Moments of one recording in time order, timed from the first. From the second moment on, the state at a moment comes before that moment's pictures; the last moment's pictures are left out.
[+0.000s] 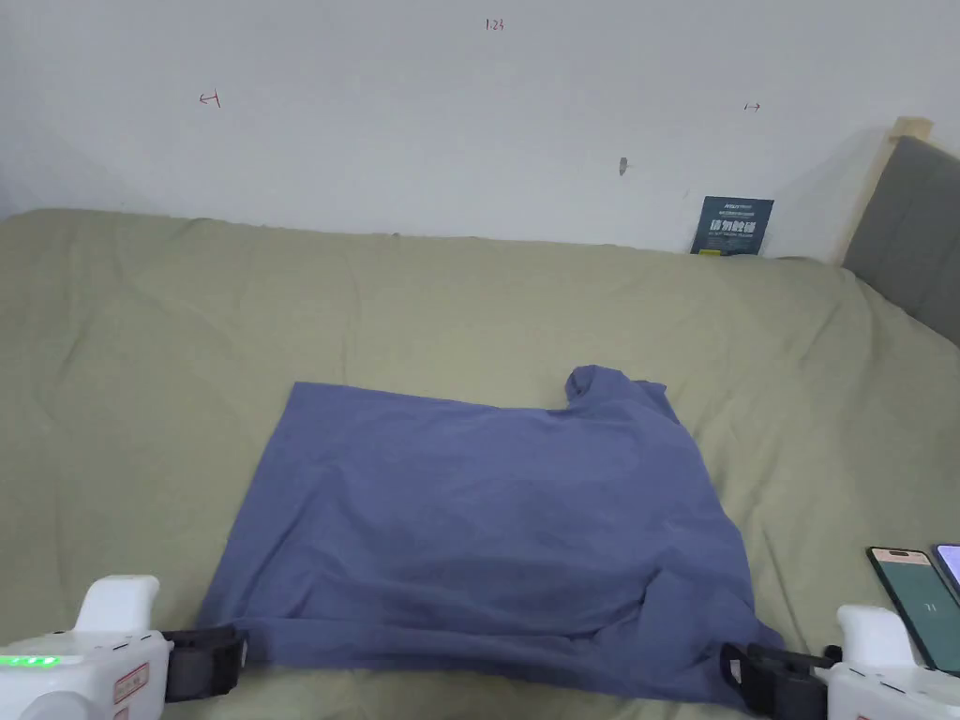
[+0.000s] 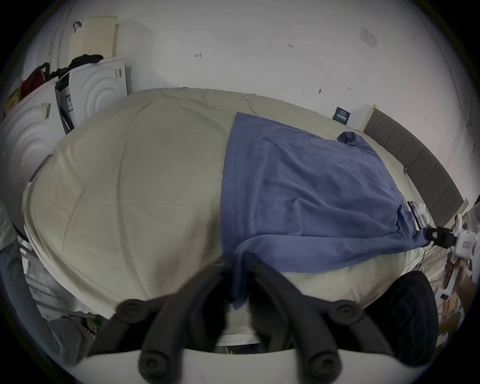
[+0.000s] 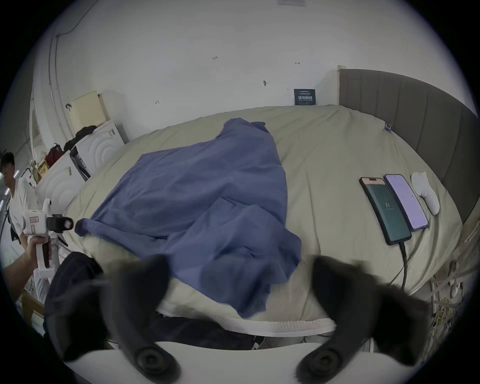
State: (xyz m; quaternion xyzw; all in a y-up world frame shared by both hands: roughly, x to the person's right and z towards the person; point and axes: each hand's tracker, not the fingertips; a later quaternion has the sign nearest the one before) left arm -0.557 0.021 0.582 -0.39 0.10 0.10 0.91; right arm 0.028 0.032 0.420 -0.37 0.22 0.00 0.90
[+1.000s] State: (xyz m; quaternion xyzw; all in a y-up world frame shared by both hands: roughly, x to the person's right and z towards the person) left arm -0.551 0.007 0.575 -0.44 0.05 -0.01 0.90; right arm -0.022 0.092 0.520 -0.35 0.16 -0.01 0.92
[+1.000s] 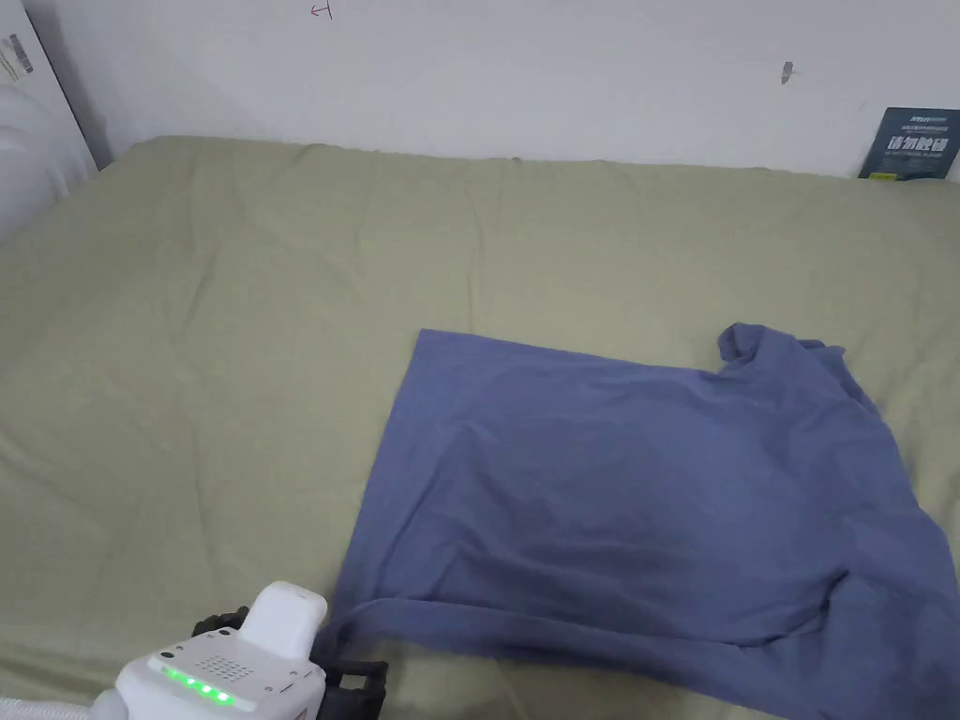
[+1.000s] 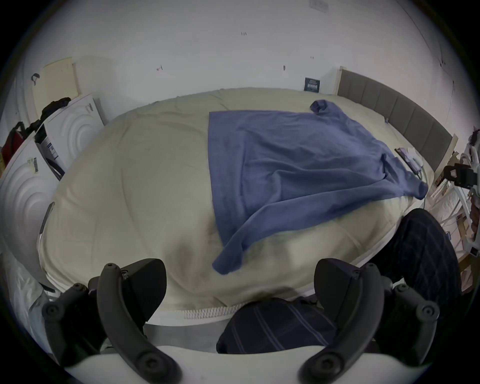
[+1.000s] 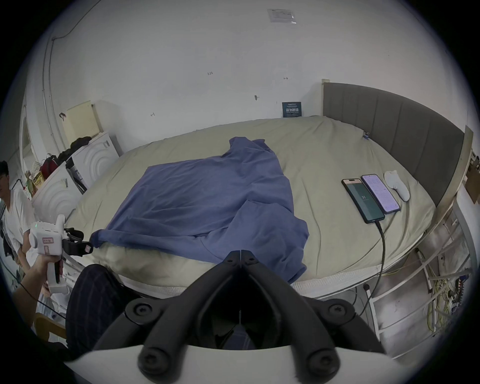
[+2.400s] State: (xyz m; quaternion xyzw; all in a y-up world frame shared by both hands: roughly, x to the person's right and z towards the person) left arm -0.554 0.086 0.522 -0.36 0.08 0.07 0.93; right arm -0.012 0.102 0.390 -0.40 0.18 0.00 0.90
